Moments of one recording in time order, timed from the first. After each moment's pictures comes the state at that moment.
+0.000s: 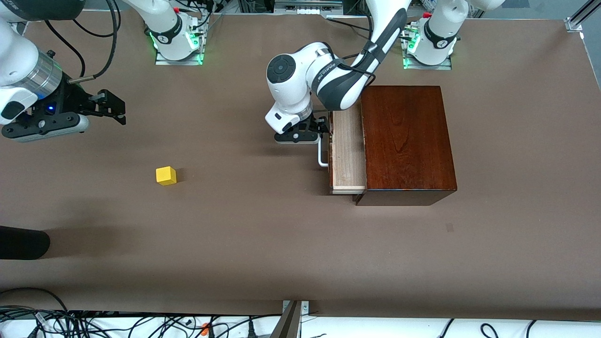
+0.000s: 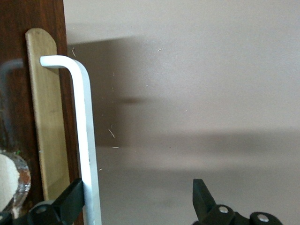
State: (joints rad) left arm -0.82 0.63 -0.06 -1.48 0.14 1.98 -0.89; right arm 0.21 0.07 -0.06 -1.55 0.00 1.62 -0.07
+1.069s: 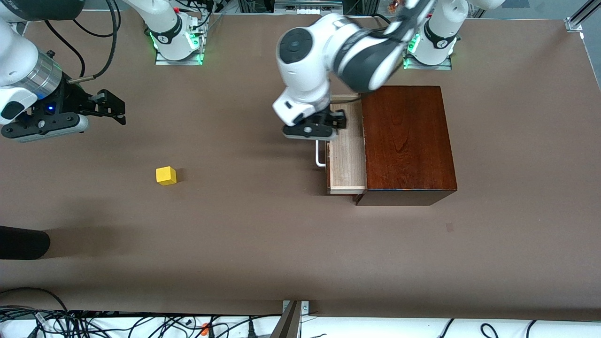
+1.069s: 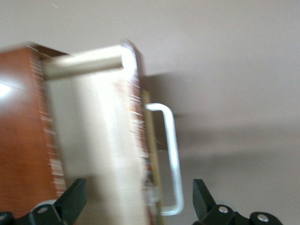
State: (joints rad) left arm -0.71 0.50 -0.04 -1.31 0.14 1.69 -0.65; right arm 0.21 0.07 -0.06 -1.55 0.00 1.62 -0.07
